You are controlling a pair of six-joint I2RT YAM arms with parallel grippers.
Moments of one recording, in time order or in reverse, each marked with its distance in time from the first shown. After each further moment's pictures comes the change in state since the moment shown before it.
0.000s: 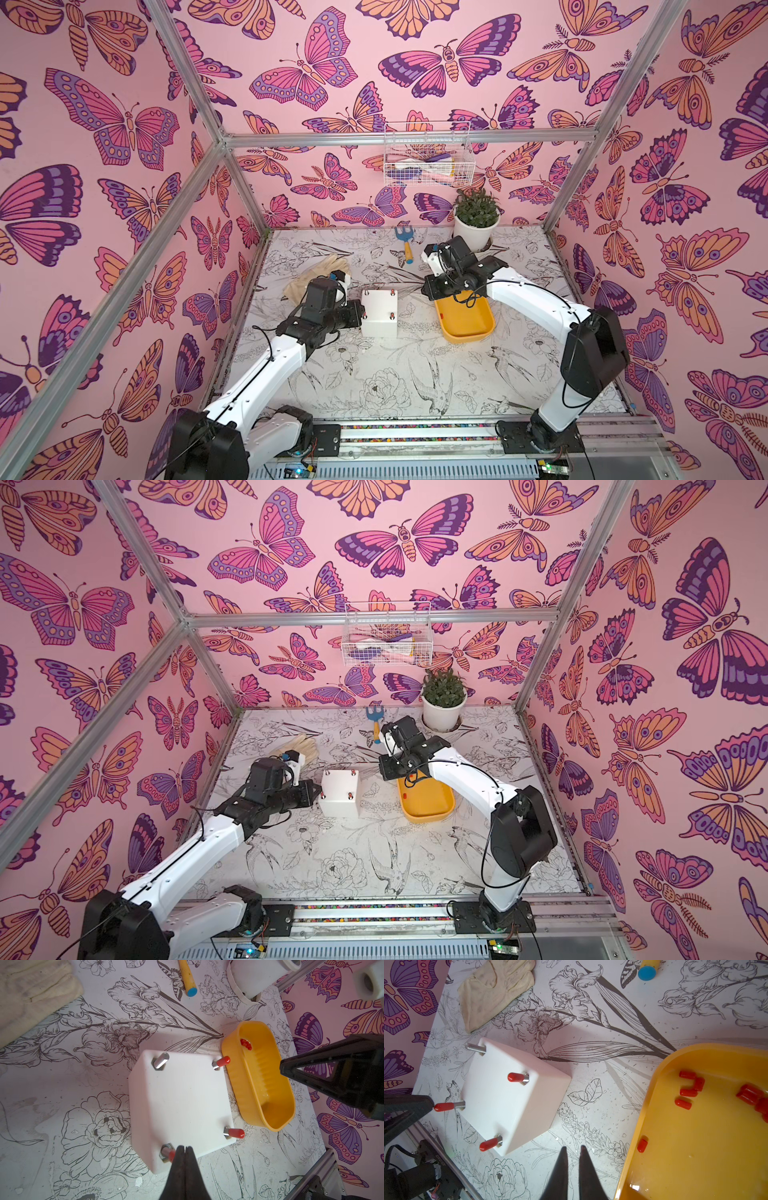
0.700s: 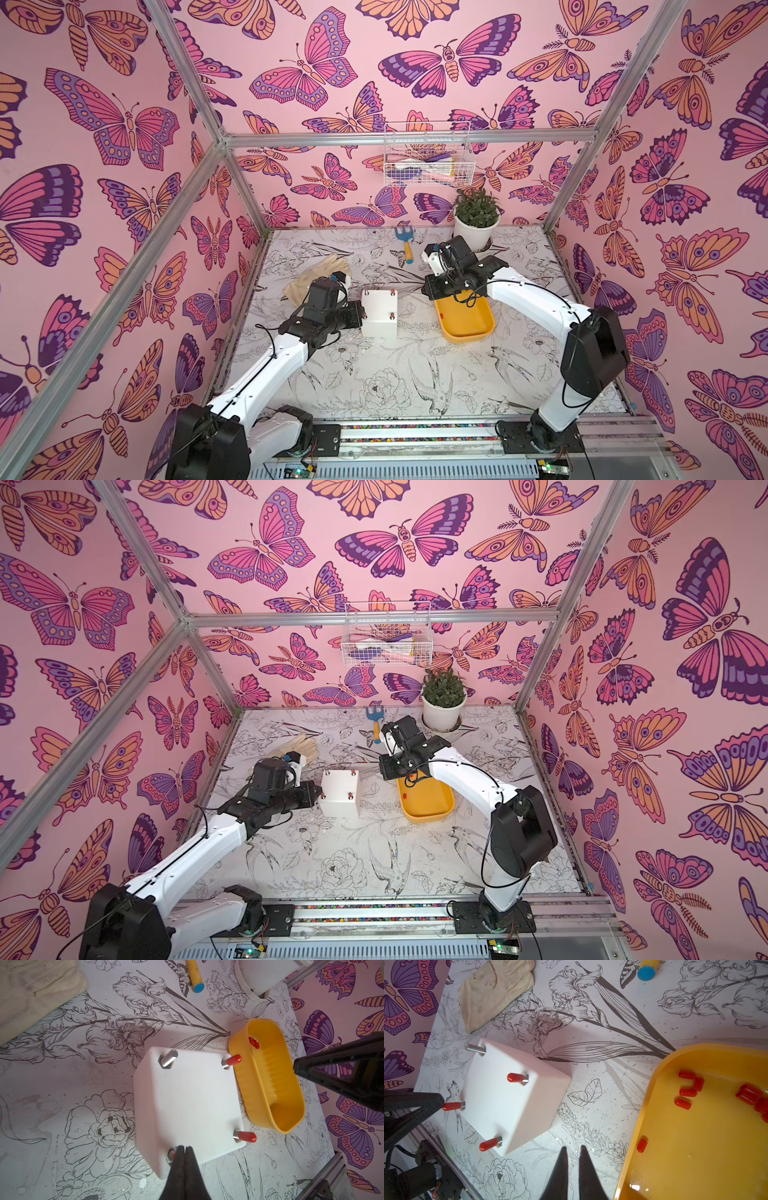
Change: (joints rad) left arm -0.006 0.023 -0.013 0.019 -0.023 0.000; right arm -0.003 0.000 0.000 0.000 -0.004 0.000
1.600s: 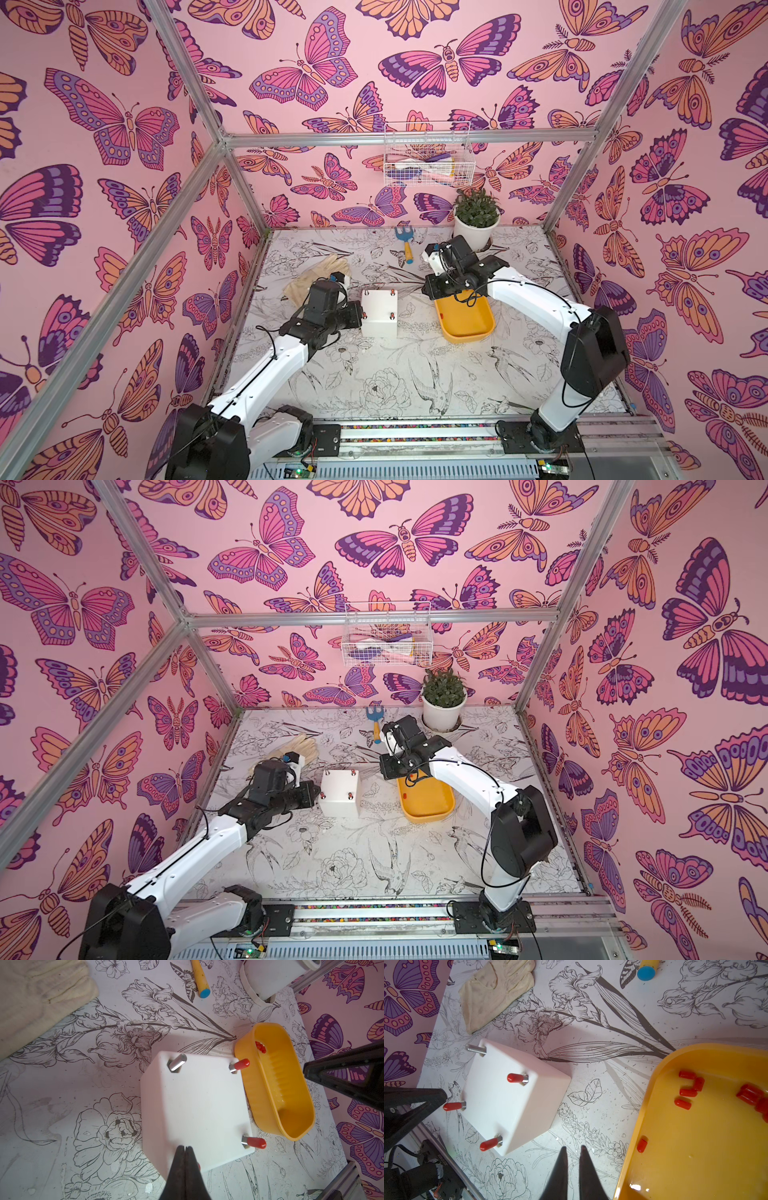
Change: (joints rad) left arm -0.002 -0.014 -0.016 0.017 -0.044 0.004; right arm -0.006 0.000 0.000 0.000 -0.008 0.000
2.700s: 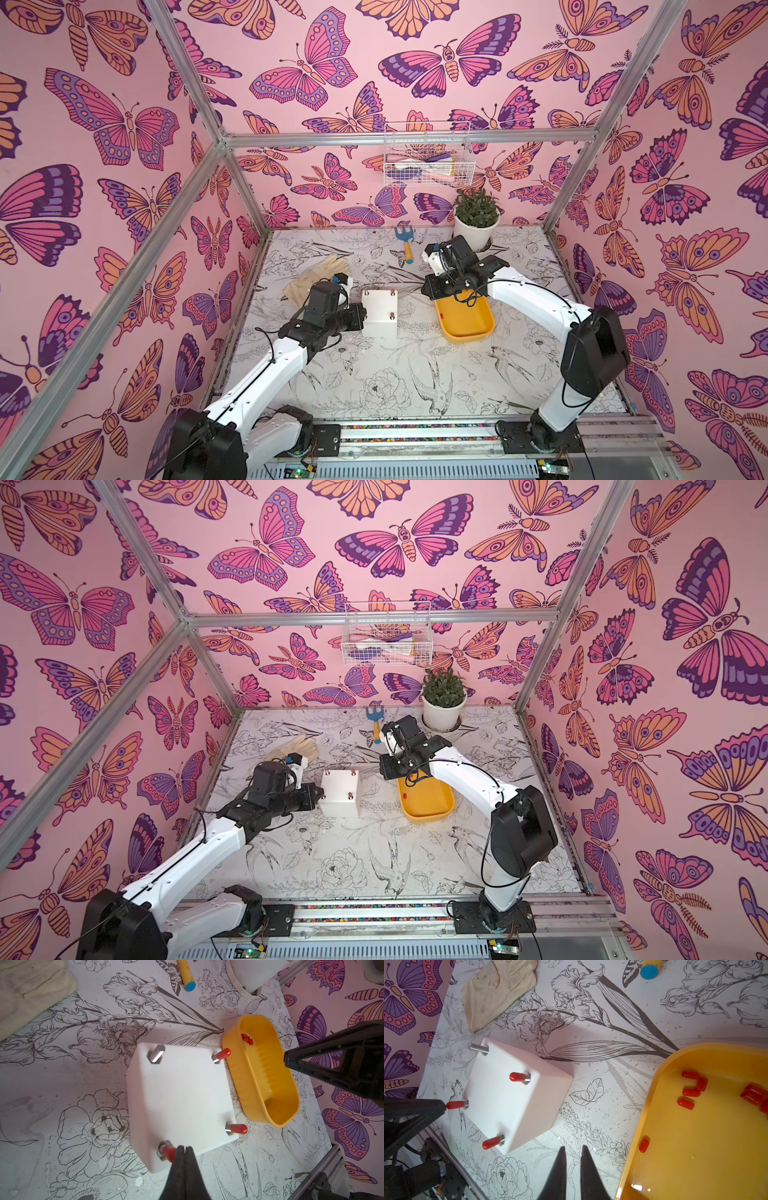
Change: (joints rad) left arm -0.018 -0.015 0.000 -0.009 0.050 0.004; right arm 0.000 0.000 0.000 0.000 -0.011 -0.001
